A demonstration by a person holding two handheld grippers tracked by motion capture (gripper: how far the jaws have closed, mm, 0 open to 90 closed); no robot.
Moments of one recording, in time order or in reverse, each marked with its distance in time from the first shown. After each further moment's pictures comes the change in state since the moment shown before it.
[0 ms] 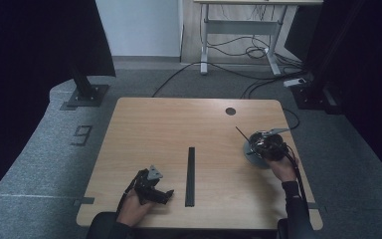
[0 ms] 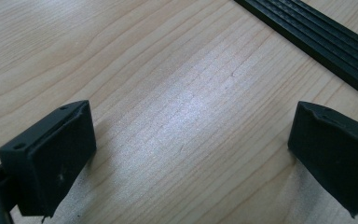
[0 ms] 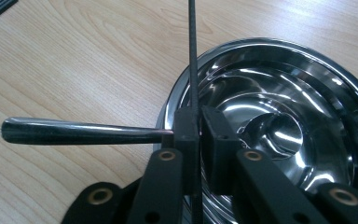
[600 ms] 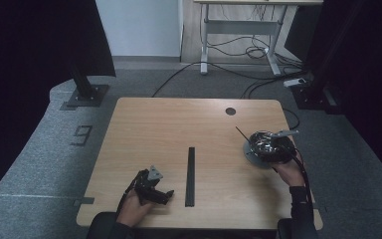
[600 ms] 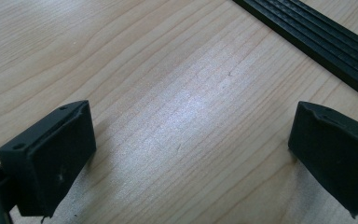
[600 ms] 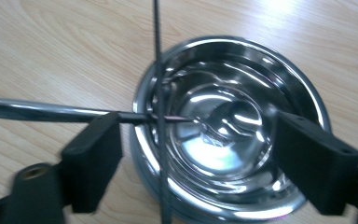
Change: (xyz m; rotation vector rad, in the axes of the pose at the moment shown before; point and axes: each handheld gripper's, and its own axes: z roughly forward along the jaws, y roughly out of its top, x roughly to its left) left arm -0.001 0.000 0.000 0.000 -0.003 0.001; right arm -0.006 -0.012 -0.021 -0.043 -0.095 0.042
